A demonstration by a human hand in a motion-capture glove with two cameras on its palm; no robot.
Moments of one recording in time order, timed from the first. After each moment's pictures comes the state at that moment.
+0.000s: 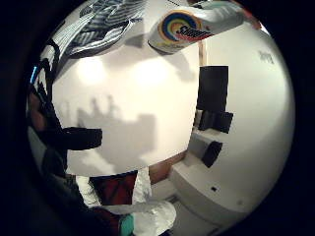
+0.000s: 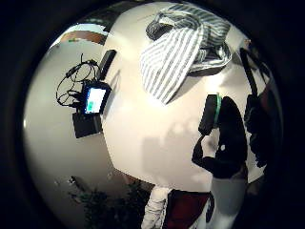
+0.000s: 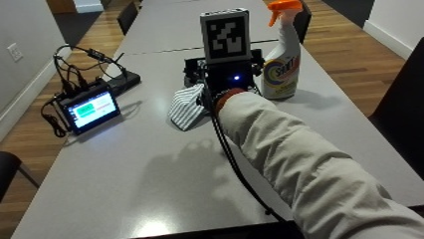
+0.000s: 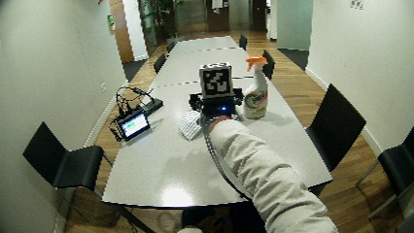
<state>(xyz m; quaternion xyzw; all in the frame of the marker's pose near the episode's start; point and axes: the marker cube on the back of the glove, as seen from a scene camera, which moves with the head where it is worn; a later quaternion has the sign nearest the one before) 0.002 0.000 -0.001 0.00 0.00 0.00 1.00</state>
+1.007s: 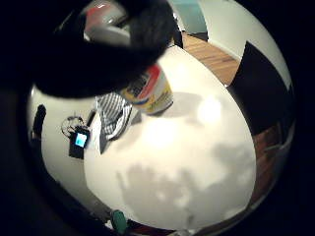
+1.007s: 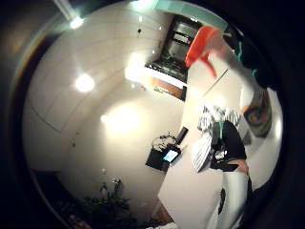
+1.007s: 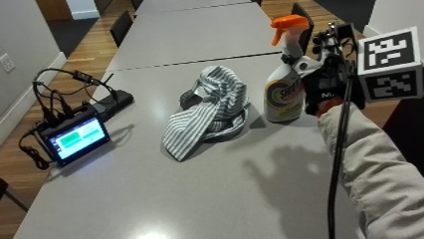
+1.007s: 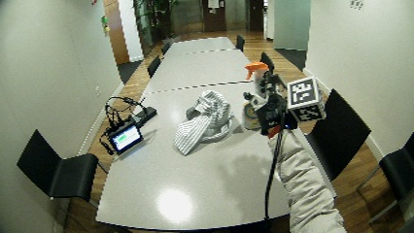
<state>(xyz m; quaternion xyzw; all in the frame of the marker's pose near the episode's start) 0.182 0.025 -0.001 0.33 -0.50 0.00 0.80</state>
